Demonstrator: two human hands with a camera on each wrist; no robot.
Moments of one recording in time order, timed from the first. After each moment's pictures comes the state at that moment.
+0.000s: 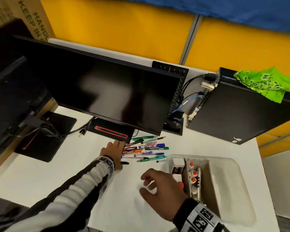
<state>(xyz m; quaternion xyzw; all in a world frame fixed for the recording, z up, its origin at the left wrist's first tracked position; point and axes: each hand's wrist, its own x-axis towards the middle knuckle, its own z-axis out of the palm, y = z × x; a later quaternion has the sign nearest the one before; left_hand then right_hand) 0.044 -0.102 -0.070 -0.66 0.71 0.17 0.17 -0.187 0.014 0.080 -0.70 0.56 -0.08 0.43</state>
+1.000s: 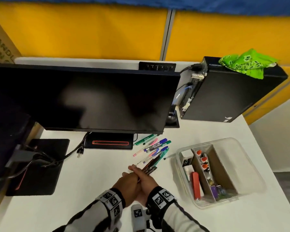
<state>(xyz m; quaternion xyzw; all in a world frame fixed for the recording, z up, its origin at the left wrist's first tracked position) 0.049 -0.039 -0.055 -0.55 0.73 0.40 0.06 -0.054 -0.022 -0.035 0.05 0.50 -0.36 0.78</state>
